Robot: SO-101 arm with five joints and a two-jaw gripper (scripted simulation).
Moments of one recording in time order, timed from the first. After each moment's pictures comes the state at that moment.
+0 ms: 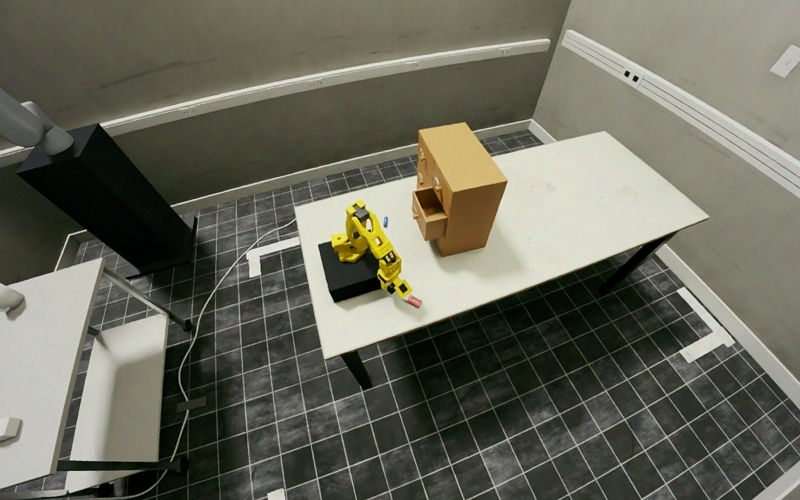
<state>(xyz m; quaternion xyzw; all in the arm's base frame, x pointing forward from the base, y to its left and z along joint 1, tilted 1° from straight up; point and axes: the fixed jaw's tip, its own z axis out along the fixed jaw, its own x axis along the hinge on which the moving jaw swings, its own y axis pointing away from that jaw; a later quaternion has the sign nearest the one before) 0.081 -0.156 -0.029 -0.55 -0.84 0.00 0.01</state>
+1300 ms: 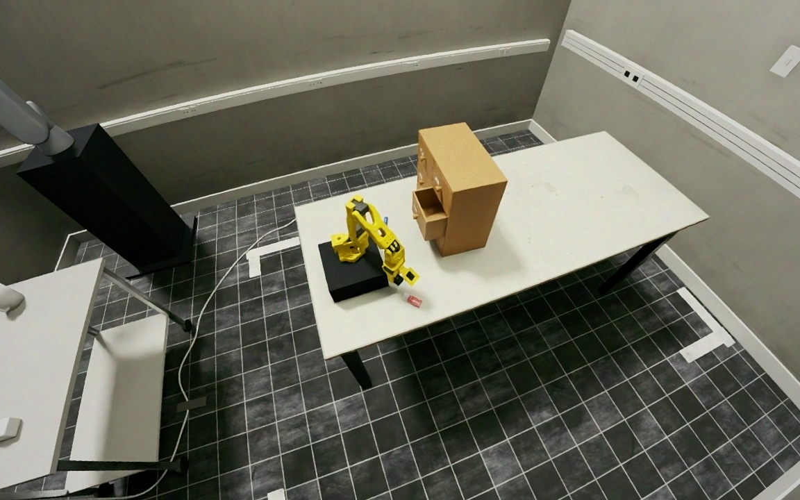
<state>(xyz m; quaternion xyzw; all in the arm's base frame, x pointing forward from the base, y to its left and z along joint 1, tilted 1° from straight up) 0.105 -0.135 -0.024 -0.47 -0.88 0.01 -0.02</state>
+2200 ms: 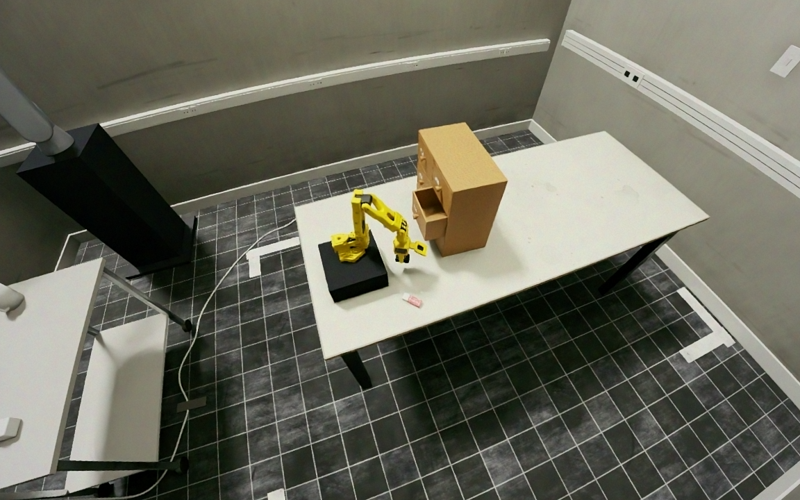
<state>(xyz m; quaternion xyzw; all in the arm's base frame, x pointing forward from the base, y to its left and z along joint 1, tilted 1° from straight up) 0.147 -0.061 -0.028 -0.23 -0.97 0.00 0.00</state>
